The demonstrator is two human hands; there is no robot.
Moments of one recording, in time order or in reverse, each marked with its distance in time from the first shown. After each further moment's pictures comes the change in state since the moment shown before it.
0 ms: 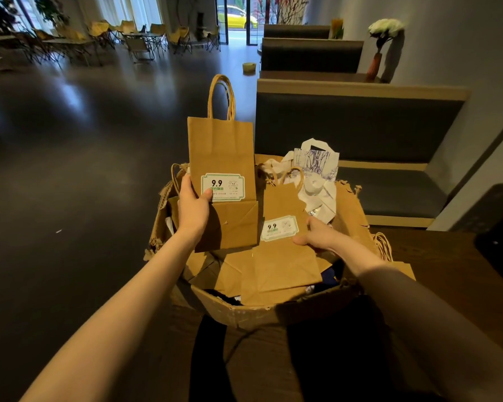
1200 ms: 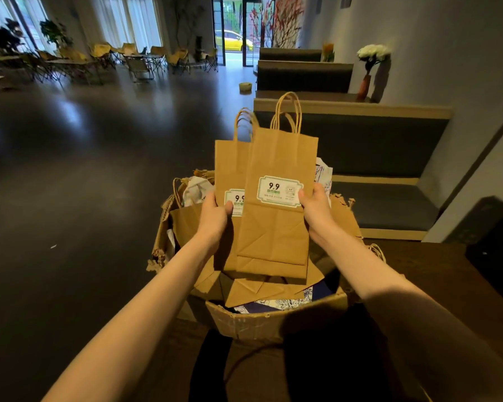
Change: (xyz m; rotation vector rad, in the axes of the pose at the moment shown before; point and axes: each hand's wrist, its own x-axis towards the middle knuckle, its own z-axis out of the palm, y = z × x) left_hand -0.013 0.018 0.018 -0.172 -0.192 -0.097; right_hand -0.021 -0.067 -0.003 0.647 0.404 -0.347
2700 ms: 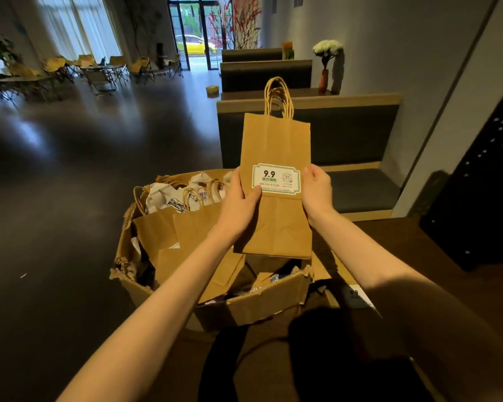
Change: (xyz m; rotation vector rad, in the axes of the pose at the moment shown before) left_hand -0.058 0.037 0.090 0.230 -0.260 0.374; right_hand -0.025 -0.029 -0.074 -0.132 0.251 -0.164
